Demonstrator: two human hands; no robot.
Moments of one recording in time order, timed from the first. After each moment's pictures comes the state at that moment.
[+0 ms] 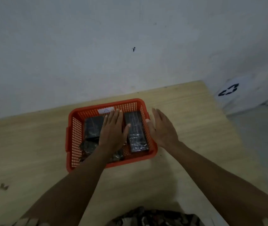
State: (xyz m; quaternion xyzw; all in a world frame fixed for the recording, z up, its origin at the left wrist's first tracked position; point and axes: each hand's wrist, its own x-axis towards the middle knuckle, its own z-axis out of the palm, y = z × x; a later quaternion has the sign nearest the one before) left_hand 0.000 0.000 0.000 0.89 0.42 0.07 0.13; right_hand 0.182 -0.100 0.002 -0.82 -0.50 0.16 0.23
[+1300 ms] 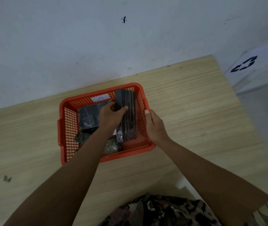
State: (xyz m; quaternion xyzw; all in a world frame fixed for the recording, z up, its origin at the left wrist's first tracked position) left_hand 0.041 0.024 0.002 0.58 0.61 0.18 0.50; right_hand 0.161 -0.092 -0.047 -0.74 -0.29 0.38 0.47
